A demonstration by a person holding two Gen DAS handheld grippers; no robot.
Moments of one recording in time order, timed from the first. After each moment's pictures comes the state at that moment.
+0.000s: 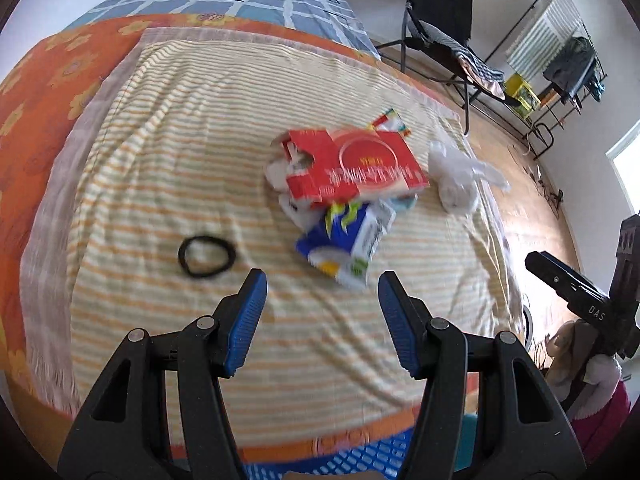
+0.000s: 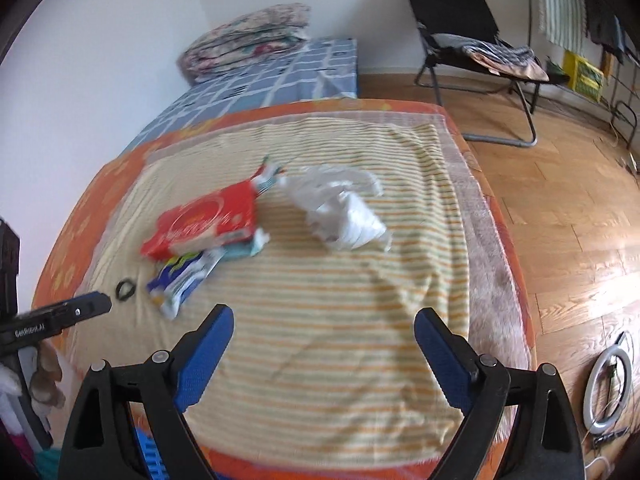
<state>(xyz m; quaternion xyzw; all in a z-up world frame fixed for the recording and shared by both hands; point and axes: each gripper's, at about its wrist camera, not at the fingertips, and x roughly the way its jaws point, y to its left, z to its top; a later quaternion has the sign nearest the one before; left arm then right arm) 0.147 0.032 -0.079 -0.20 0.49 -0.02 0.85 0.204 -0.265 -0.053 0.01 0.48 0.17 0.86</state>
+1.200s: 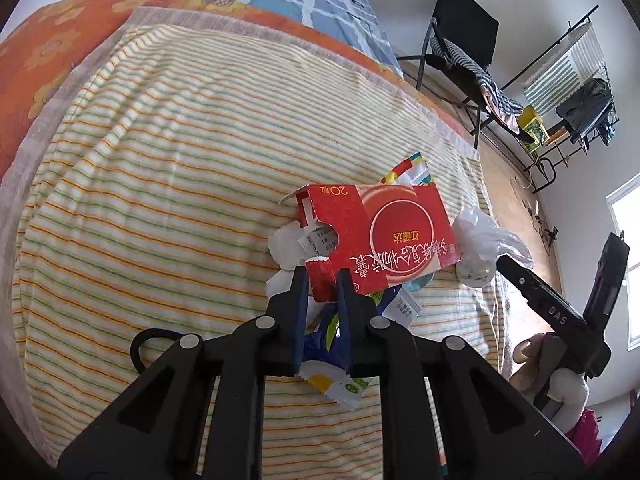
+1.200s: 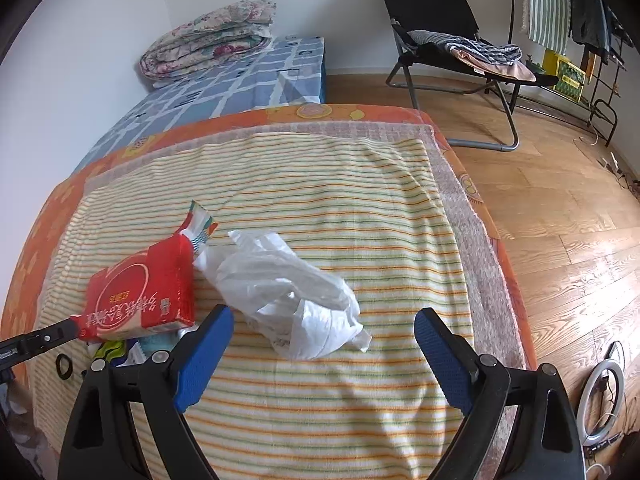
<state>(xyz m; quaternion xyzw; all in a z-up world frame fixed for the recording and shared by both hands) 0.227 0.045 -0.106 -0.26 0.49 -0.01 0.83 0.300 -0.245 -0.088 -0.01 0.48 0.11 0.87</state>
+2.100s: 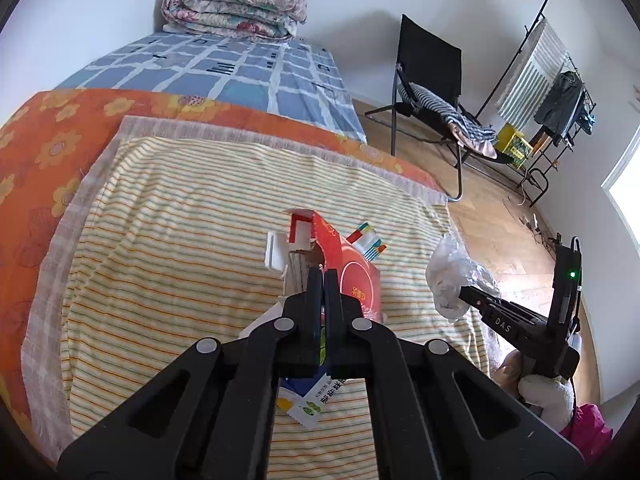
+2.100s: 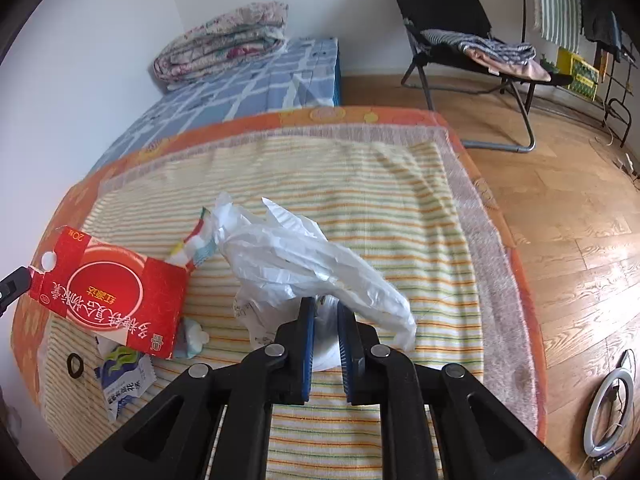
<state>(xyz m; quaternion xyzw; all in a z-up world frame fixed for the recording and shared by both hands) 0.215 0.025 -0.026 -0.20 0.39 -0.01 0.90 0.303 -0.251 -0.083 0.00 0.47 0.14 0.87</state>
